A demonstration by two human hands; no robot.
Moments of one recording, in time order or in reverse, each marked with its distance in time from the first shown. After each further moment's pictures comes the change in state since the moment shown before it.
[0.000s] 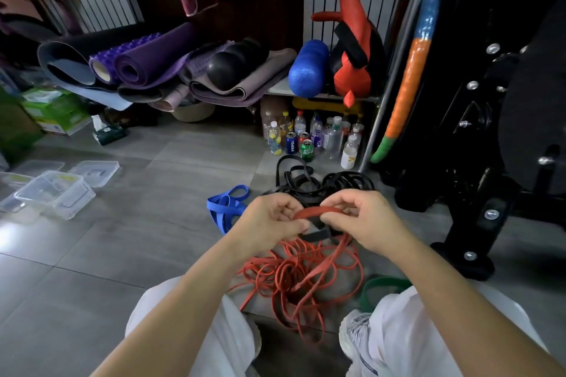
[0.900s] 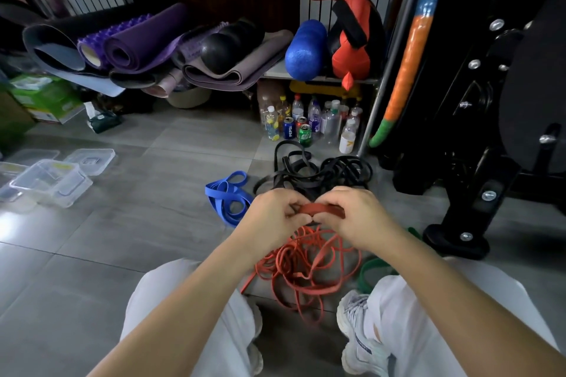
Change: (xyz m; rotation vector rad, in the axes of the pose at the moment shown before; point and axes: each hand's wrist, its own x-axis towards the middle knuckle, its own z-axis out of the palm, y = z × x) left_hand -0.007 -0.008 0.017 0.474 0.098 0.142; right_hand -0.006 0.011 0.015 -0.416 -0.077 -0.167
